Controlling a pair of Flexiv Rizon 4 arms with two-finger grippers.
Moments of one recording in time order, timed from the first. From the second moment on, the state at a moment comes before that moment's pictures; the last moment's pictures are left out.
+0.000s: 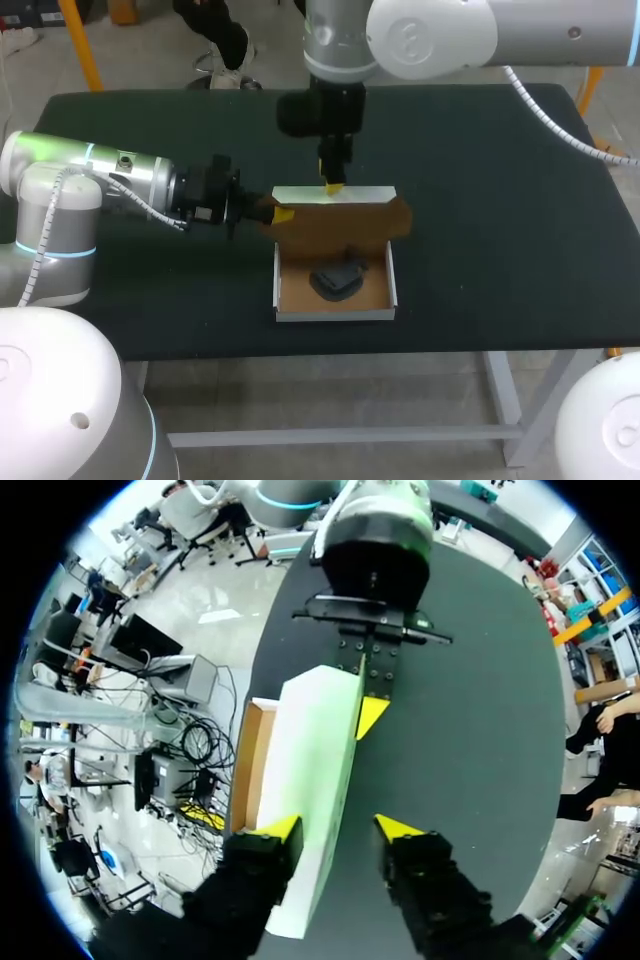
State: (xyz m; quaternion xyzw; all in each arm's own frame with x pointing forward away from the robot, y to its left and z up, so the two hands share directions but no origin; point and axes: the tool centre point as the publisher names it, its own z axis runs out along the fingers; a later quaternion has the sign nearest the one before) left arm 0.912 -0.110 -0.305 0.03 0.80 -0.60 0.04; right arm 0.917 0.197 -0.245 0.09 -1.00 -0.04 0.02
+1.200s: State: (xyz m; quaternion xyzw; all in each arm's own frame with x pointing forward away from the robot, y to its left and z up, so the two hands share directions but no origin) left arm 0.913 -0.110 -0.306 0.03 0.80 -0.60 0.04; right arm 0.918 0.200 -0.268 0.09 -0.99 -0.02 0.06
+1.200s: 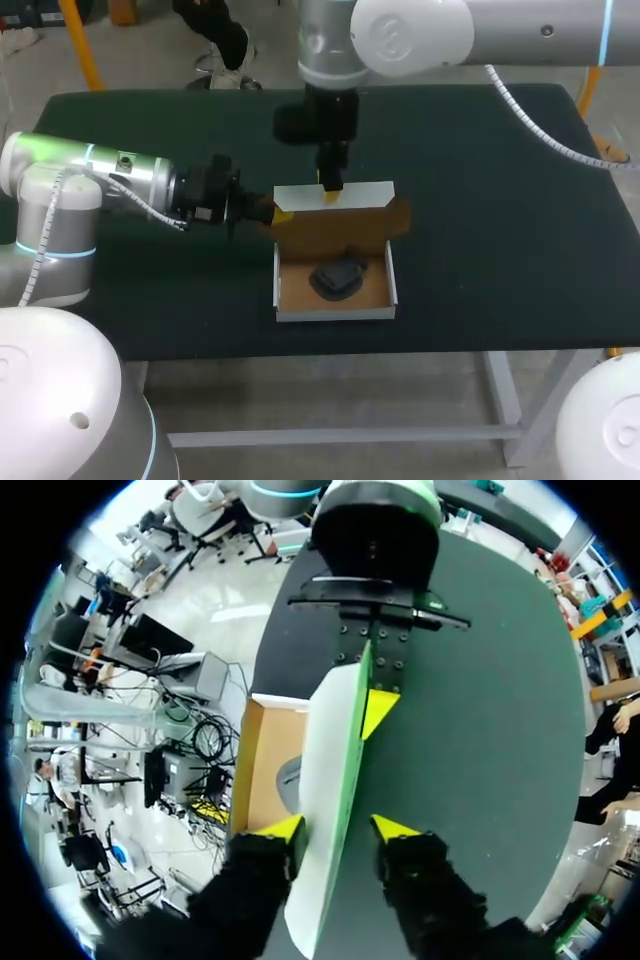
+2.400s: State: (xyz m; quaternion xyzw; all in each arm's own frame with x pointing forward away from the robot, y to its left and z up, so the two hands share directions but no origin) left arm 0.912 -0.110 -0.305 0.03 0.80 -0.60 0.04; right arm 0.937 0.190 -0.219 -0.06 -0.99 -0.08 0.07
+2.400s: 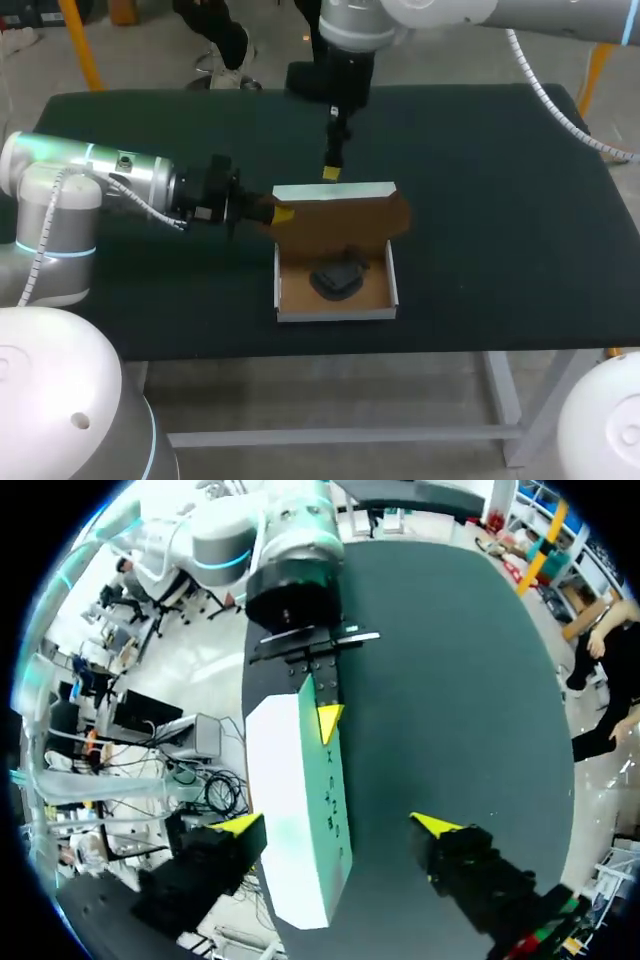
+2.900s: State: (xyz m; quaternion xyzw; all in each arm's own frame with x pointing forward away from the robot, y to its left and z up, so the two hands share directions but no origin) left arm 0.912 -0.110 -0.305 0.03 0.80 -0.60 0.04; right arm 0.947 0.158 -0.198 -0.24 -0.97 -0.08 0.03
